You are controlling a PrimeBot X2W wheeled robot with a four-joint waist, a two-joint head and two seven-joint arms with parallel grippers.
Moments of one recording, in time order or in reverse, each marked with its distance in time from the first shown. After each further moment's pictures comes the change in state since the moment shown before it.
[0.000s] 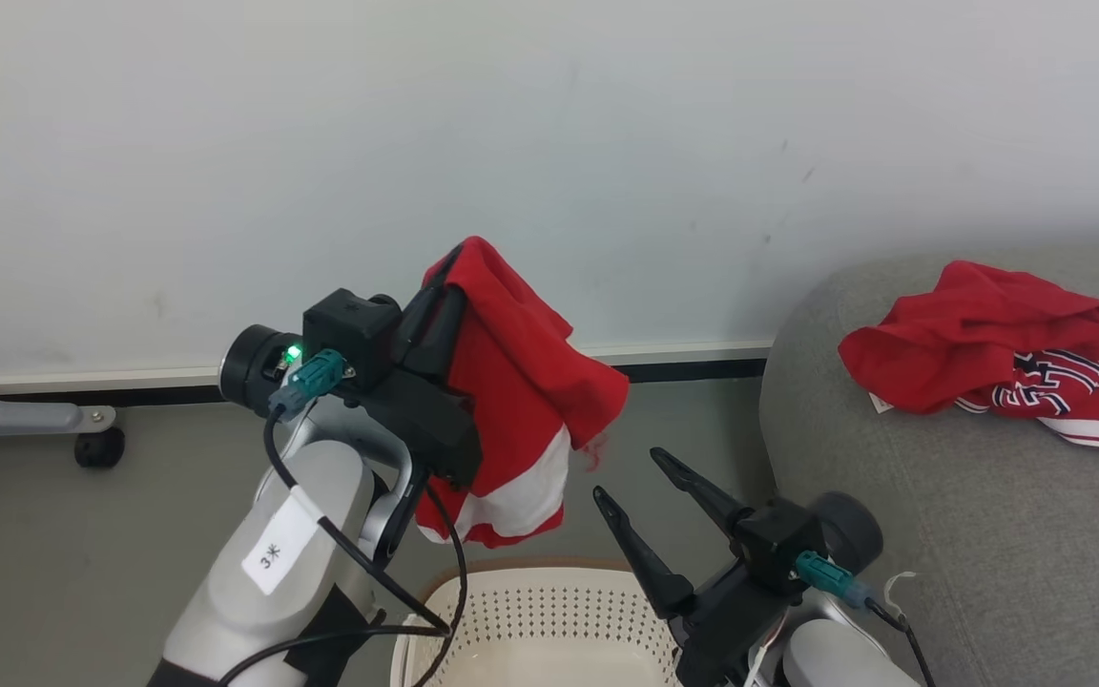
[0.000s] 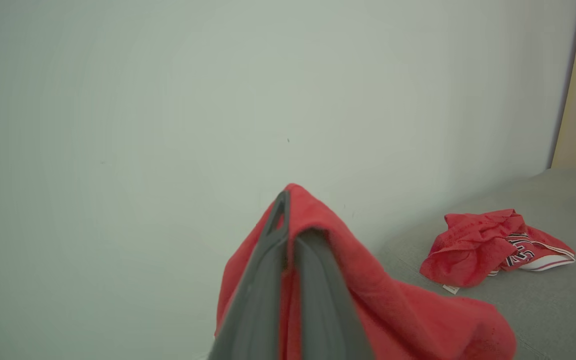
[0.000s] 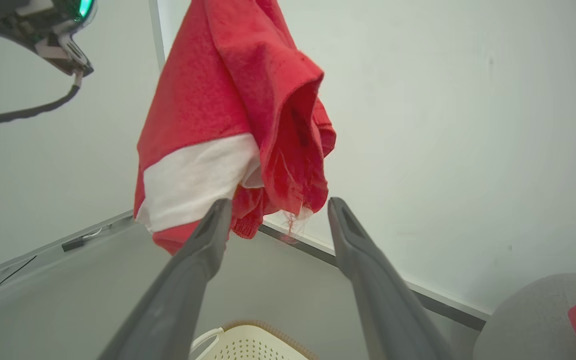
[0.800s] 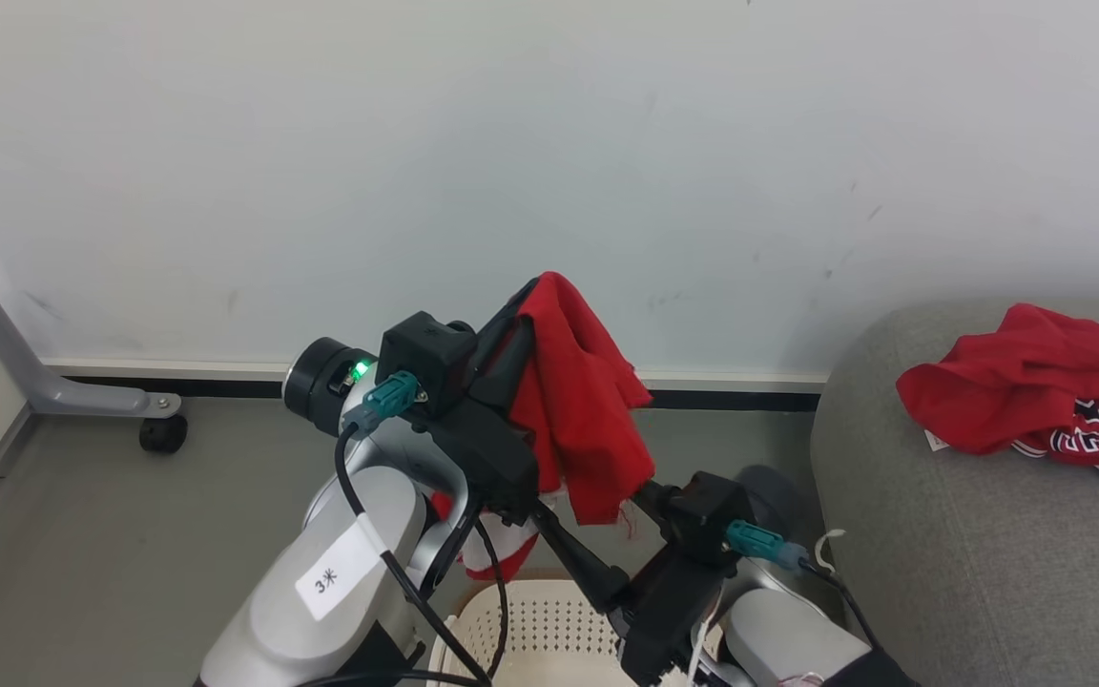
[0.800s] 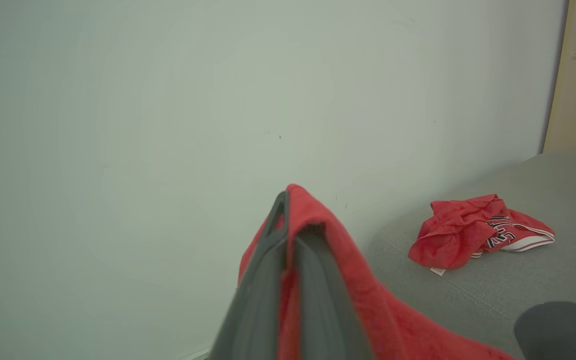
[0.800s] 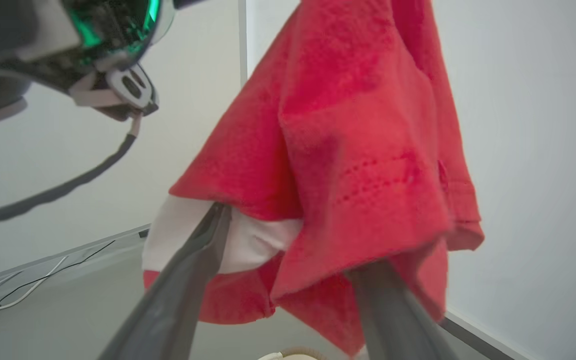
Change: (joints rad) left arm 0.041 -0.012 -0.098 -0.118 -0.007 0.018 0.091; right arm -0.148 0.011 0.234 0.082 0.180 0.008 0.000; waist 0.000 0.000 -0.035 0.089
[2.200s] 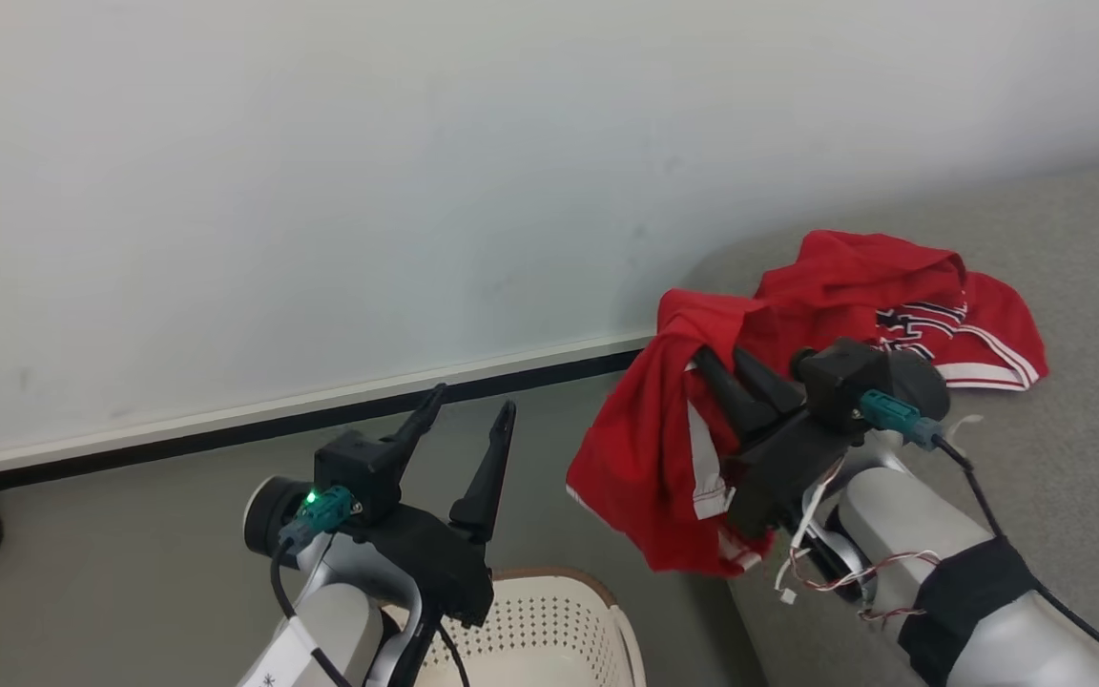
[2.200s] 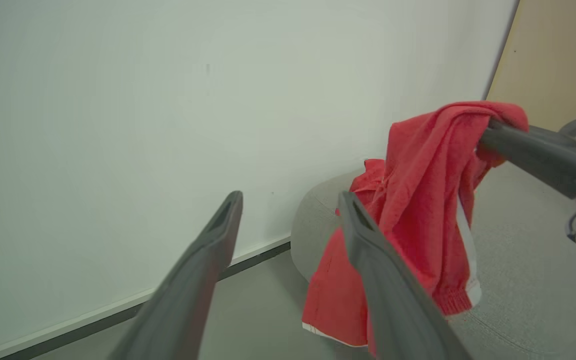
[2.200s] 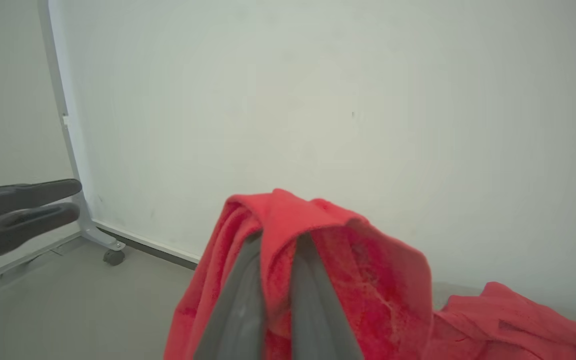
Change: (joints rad) left arm 0.211 0.053 0.050 -0.074 -0.090 0.051 -0.014; right arm -0.162 -0.134 -0.043 0.039 0.111 -0.066 0.000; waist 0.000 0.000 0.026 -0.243
